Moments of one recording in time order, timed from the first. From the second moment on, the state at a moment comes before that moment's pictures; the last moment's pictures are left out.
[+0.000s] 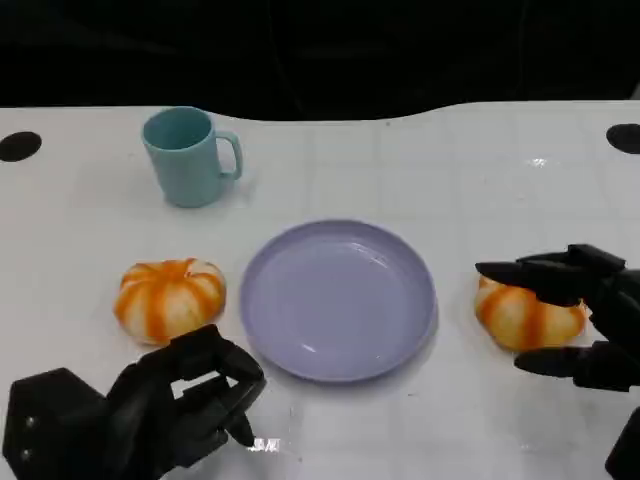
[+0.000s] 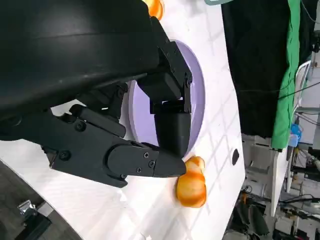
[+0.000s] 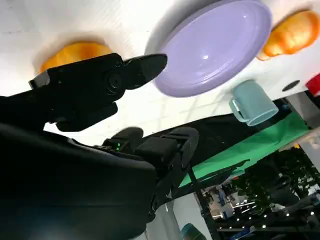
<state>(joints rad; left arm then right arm) 0.18 0.06 -0.02 -0.13 -0.24 0.13 -0.29 -0.04 -0.45 0.04 0.01 -0.44 -0.46 0.16</state>
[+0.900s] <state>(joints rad) 0.18 0.06 -0.03 -0.14 -0.24 0.15 -0.29 -0.29 -0.54 0.26 0.28 -0.79 -0.38 0.10</state>
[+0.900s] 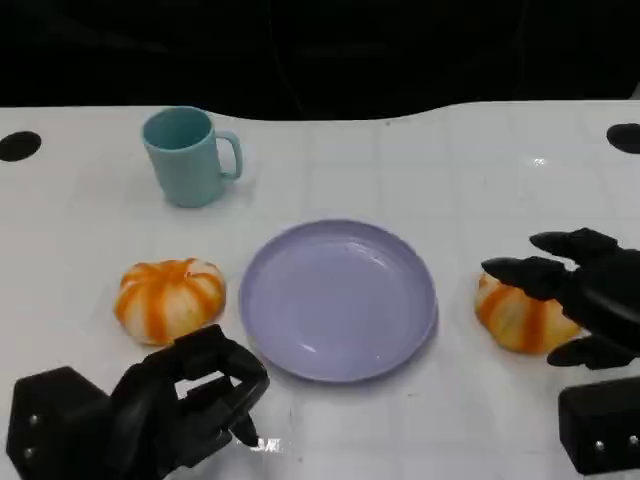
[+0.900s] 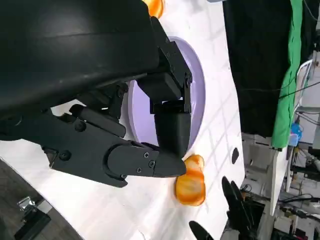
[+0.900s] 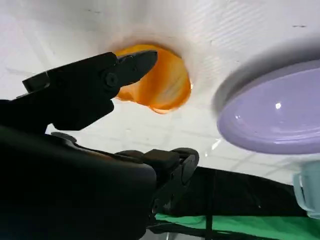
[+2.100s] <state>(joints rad) 0.21 0.05 -0.03 -0.18 -0.23 0.17 -0.29 -0.69 -0.36 0.44 0.94 -0.71 -0.30 -0.01</state>
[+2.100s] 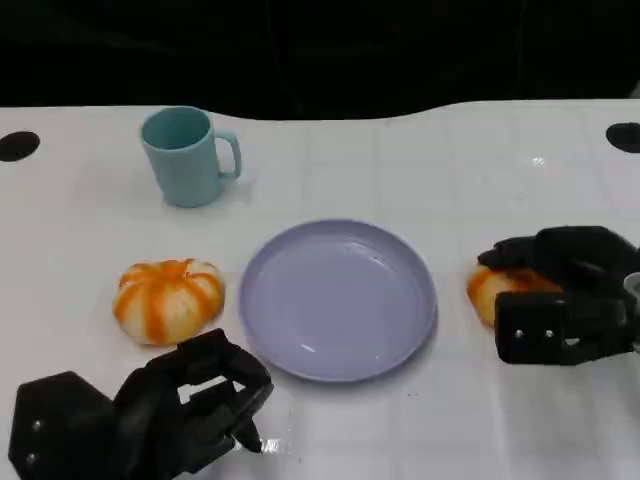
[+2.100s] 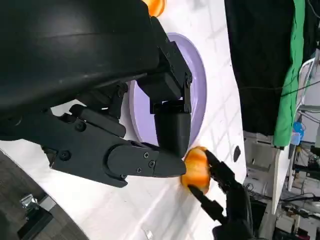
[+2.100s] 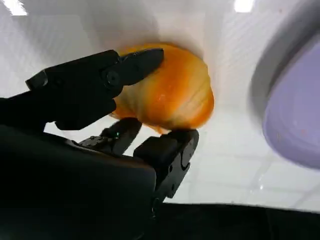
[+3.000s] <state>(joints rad) 0.21 0.05 -0.04 -0.19 -0.23 0.17 -0.29 -0.74 -0.31 0.42 1.11 -0.66 -0.48 -0.39</state>
